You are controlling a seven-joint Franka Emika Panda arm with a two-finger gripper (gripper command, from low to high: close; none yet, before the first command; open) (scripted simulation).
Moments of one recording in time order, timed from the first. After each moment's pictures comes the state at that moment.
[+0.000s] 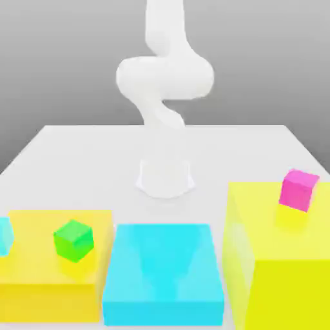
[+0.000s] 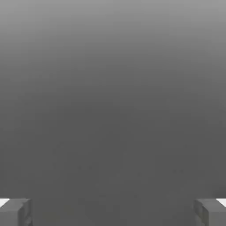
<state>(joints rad) 0.05 -0.74 0.03 -2.31 0.02 2.33 0.79</state>
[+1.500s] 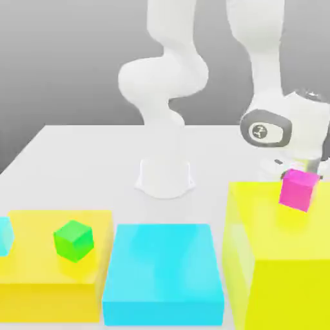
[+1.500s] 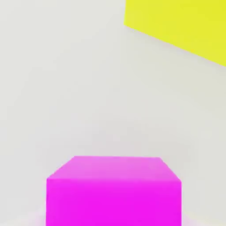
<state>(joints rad) 0.53 0.06 0.42 -2.82 -0.09 2.88 1.41</state>
